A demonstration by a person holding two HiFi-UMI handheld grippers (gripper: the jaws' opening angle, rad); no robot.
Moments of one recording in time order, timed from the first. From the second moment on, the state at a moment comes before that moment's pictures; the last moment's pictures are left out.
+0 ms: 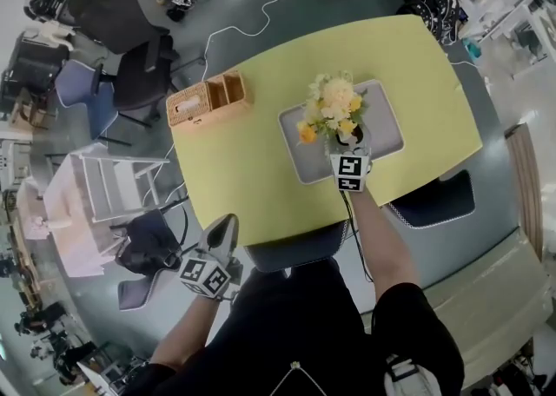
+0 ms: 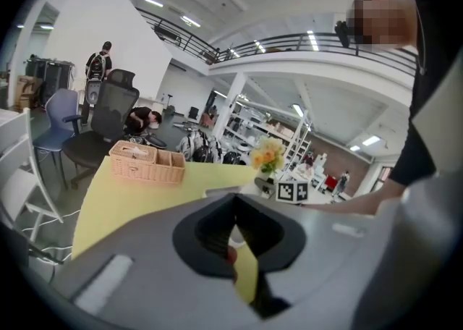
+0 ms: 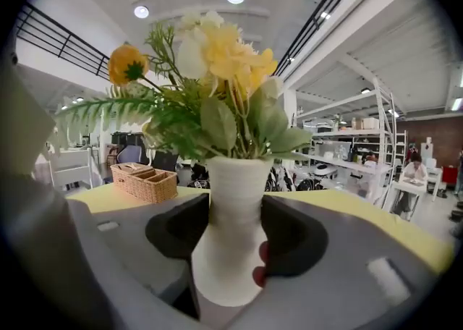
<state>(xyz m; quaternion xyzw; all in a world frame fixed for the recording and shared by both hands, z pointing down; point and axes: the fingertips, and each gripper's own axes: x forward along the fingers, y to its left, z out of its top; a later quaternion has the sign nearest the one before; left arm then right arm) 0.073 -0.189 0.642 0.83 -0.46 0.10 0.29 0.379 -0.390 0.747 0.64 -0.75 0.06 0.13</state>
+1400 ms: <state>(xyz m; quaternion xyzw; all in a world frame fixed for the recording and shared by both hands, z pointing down) -0.066 -0.151 0.557 0.89 -0.40 0.02 0.21 0.193 -0.199 0.541 0.62 -0.78 0.05 0.04</state>
